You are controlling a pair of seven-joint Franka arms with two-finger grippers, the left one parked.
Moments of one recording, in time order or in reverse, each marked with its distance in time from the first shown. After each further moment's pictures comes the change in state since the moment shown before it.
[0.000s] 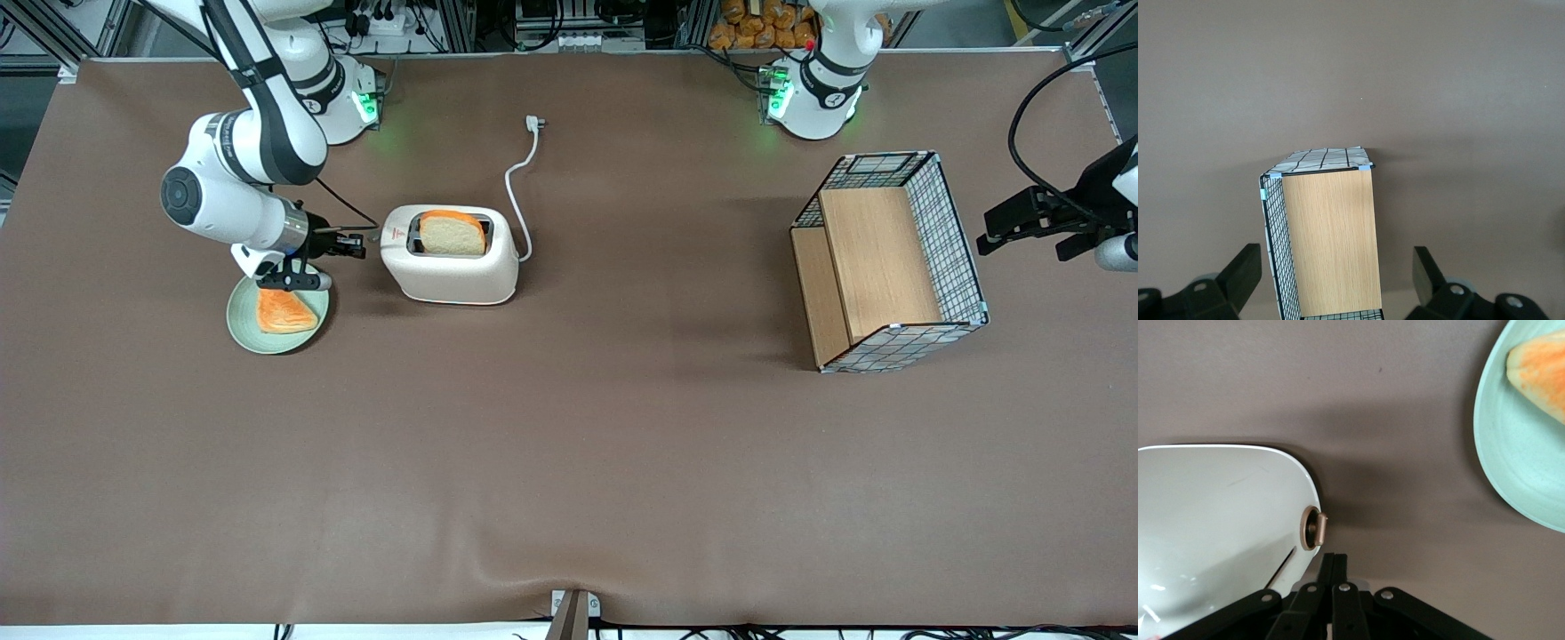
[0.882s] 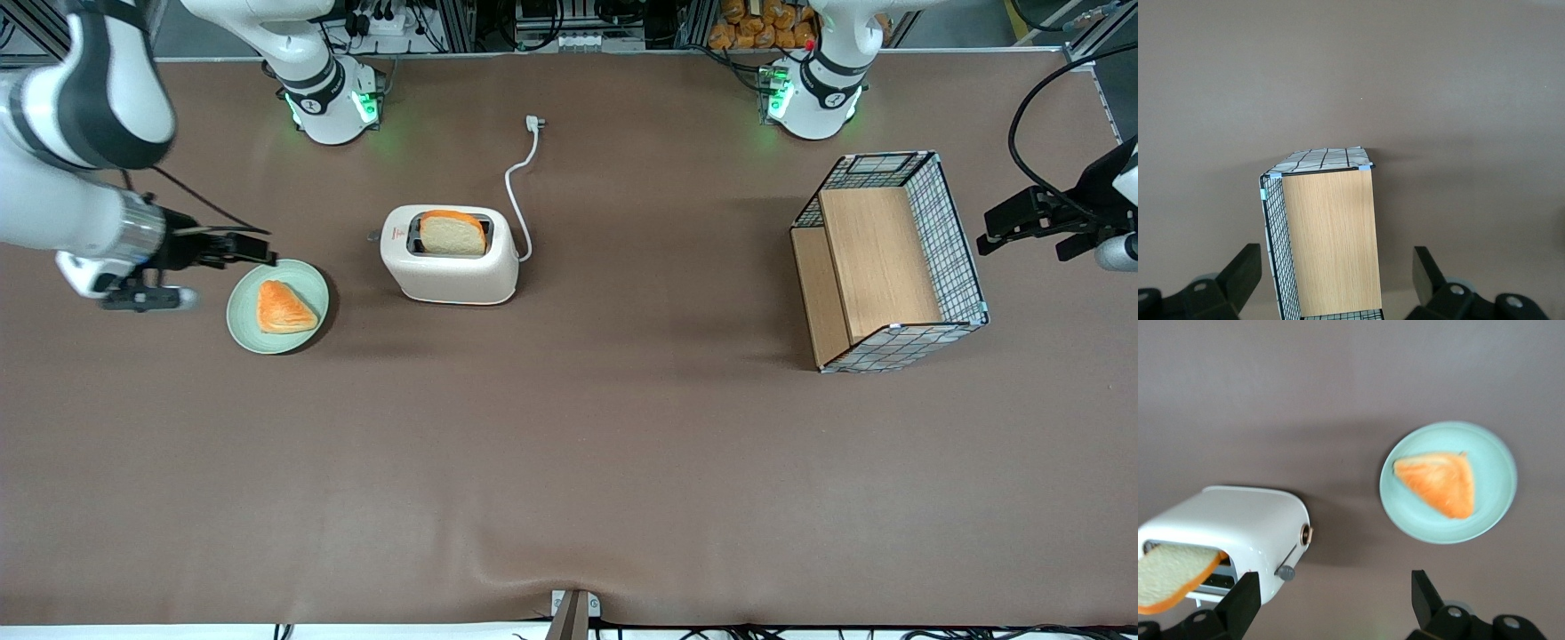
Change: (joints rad) arm -0.192 0.008 -0.012 0.577 -0.211 -0.511 -0.010
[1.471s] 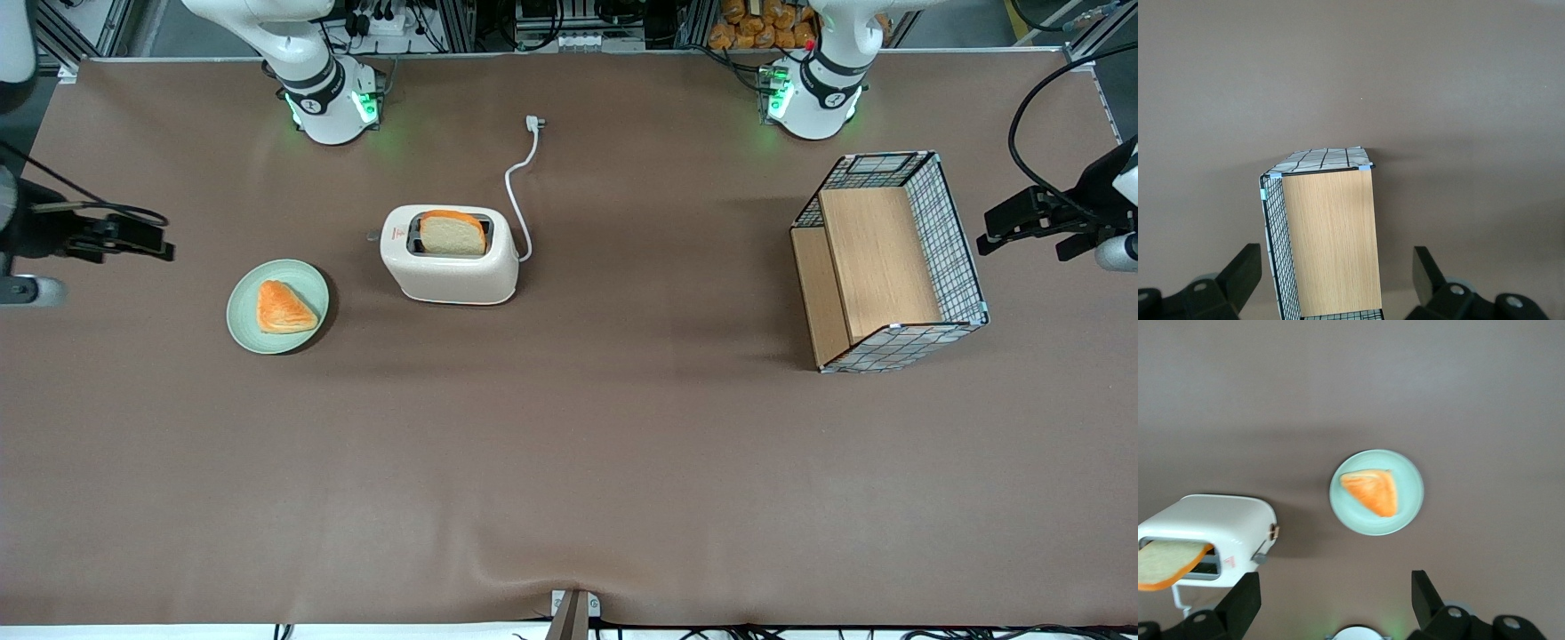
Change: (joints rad) arm -0.021 0.152 0.003 0.518 -0.165 -0.349 0.000
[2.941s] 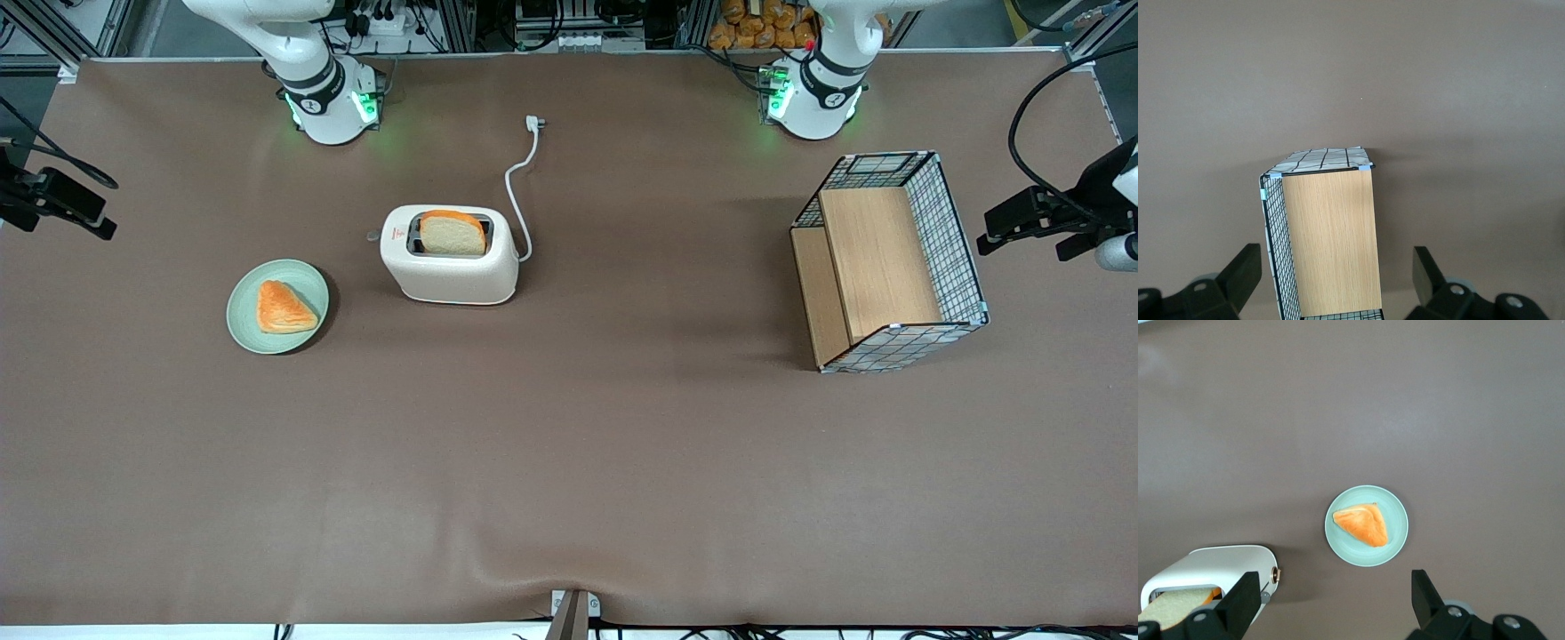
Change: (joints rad) arm -0.021 -0.188 0.003 -0.146 -0.016 0.165 0.112
